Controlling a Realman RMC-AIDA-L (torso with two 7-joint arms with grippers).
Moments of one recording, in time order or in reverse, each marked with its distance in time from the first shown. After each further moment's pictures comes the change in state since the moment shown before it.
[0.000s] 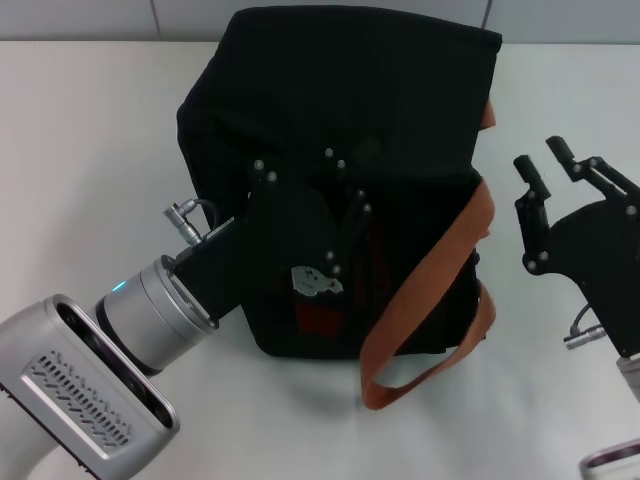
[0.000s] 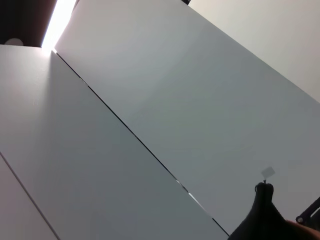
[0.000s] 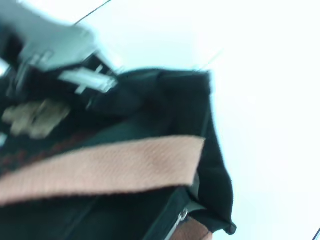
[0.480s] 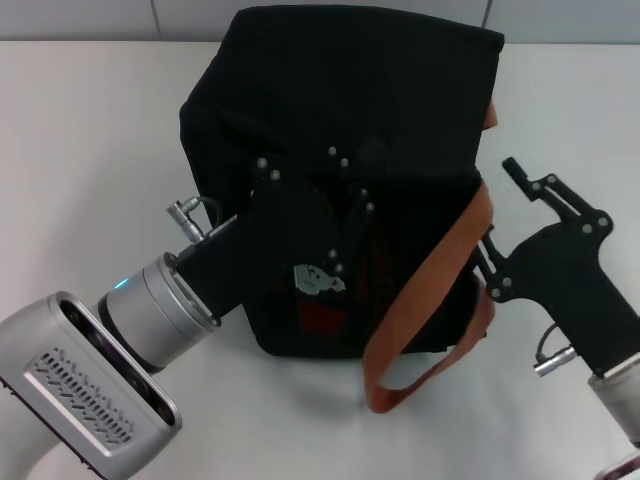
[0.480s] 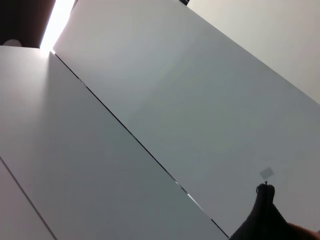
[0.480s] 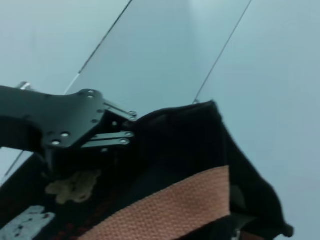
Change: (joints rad) left arm -0.007 0.000 0.000 0.000 0.001 -0.002 0.000; right arm 0.021 0.001 -0.089 0.000 -0.006 0.035 0.257
